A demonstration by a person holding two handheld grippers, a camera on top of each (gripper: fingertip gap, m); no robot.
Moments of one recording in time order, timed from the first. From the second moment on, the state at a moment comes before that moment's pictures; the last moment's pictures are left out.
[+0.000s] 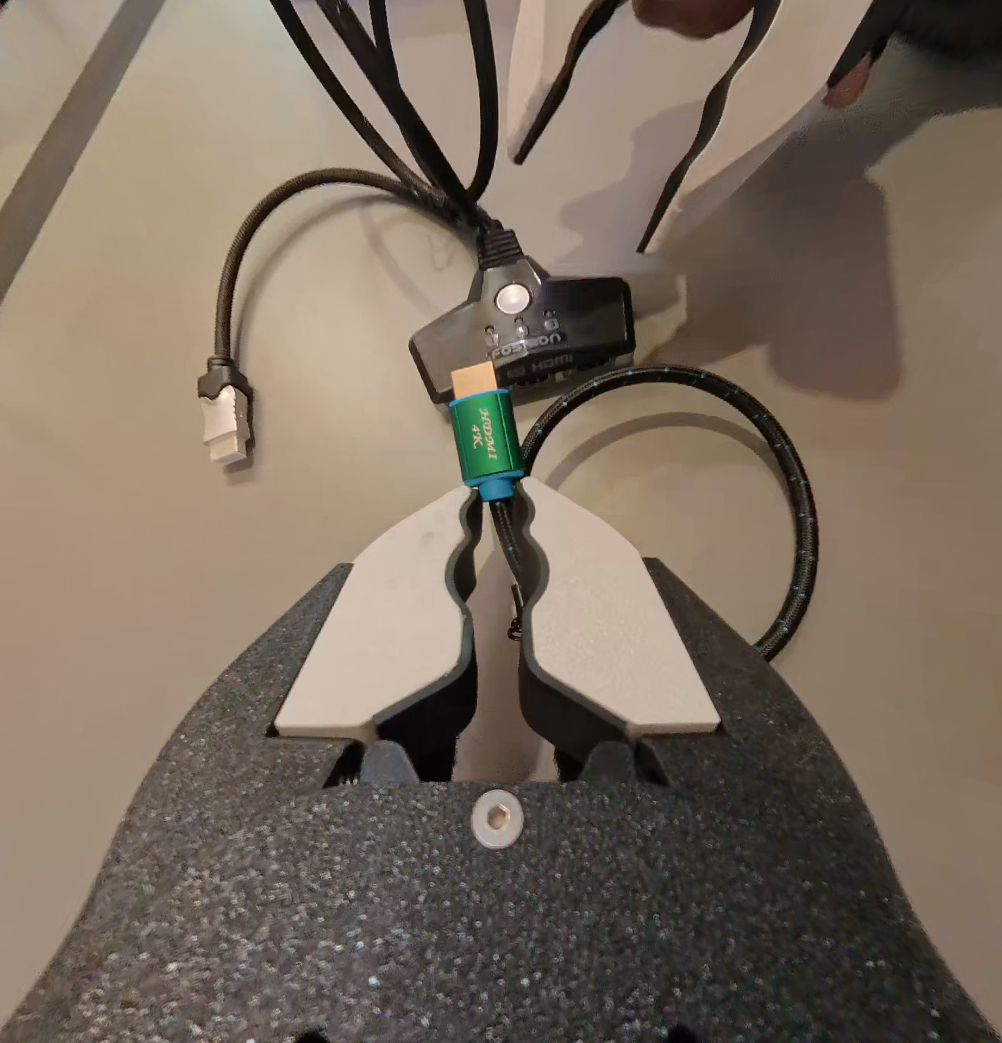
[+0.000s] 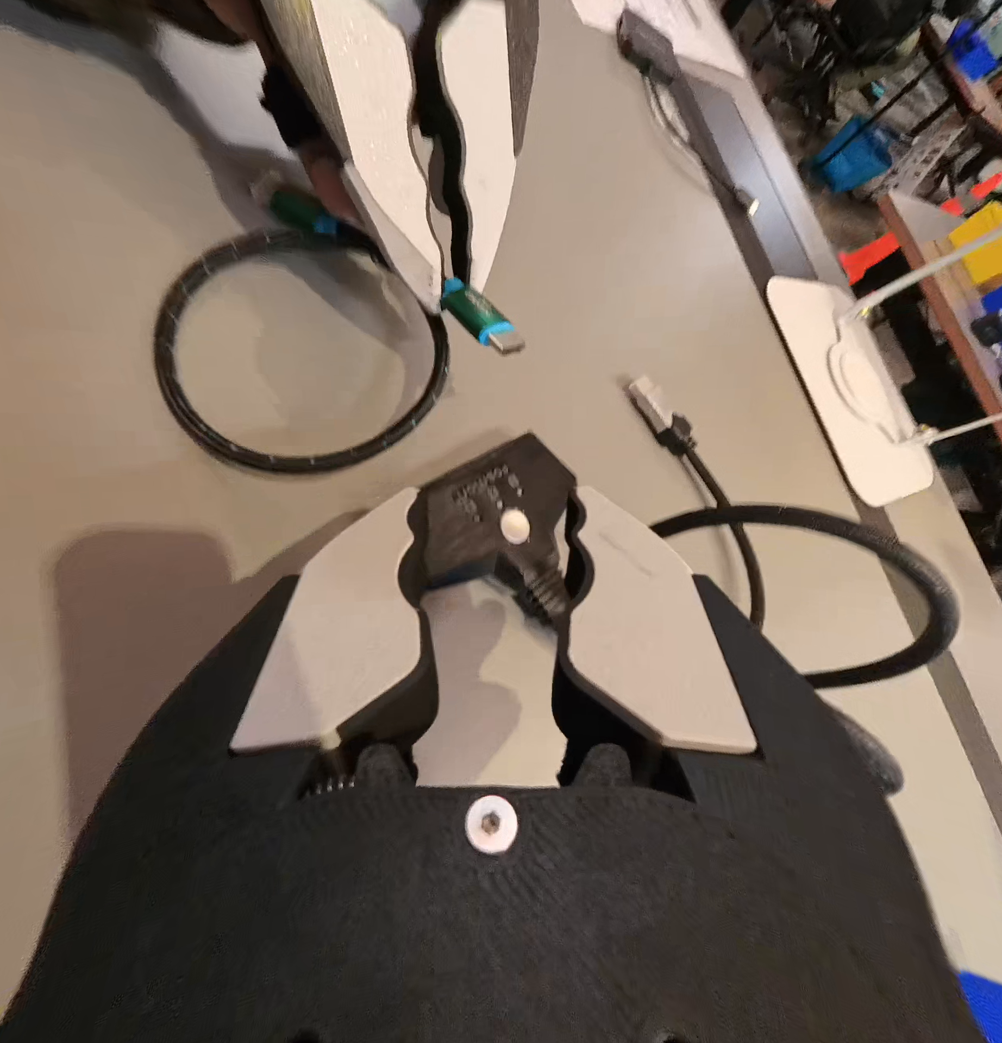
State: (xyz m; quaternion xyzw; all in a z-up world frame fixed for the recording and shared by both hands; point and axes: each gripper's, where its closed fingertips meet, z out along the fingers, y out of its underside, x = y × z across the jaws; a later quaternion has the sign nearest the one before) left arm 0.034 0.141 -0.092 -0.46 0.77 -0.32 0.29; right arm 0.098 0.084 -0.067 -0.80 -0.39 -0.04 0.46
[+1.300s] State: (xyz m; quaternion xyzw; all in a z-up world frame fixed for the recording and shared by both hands) left arm 0.043 0.143 -0.103 -0.47 0.79 -0.33 0.22; right arm 0.130 0.080 -0.109 -0.71 -0.66 -0.11 0.22
